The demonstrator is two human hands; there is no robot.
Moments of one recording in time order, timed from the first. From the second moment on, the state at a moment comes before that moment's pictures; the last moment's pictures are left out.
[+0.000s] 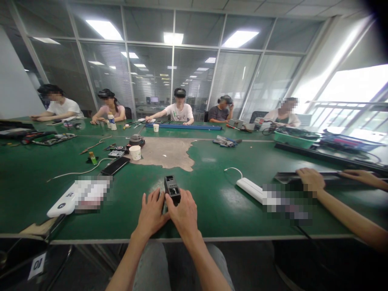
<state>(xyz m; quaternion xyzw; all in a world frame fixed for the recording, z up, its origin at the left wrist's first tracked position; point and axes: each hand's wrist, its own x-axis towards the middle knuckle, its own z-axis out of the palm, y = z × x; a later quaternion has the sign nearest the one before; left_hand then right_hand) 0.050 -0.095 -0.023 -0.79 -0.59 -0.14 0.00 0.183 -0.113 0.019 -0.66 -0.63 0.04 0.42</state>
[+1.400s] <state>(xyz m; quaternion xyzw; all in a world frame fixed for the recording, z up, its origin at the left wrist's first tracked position) 0.053 -0.091 -0.026 -0.79 -0.60 -0.15 0.02 0.248 -0.104 -0.014 -0.71 -0.61 0.02 0.35</state>
